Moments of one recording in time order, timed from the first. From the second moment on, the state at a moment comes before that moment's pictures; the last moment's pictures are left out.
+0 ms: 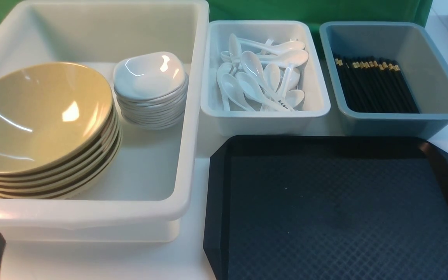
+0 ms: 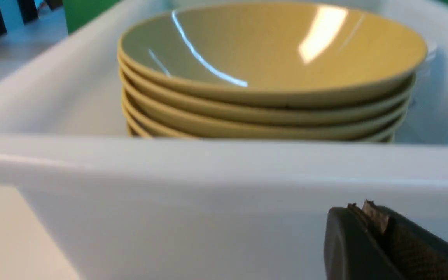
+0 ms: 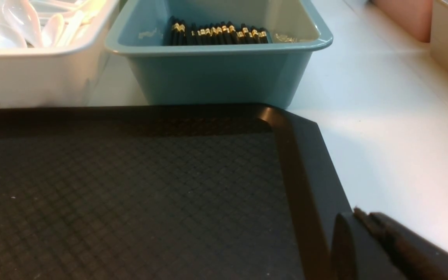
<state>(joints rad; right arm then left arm) -0.09 -0.01 0.03 -0.02 0.32 0.09 0.04 -0.01 0.03 -0.06 0.26 0.02</state>
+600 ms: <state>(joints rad) -0.09 -0.01 0.03 -0.02 0.32 0.09 0.04 -0.01 0.03 -0.05 0.31 0.01</state>
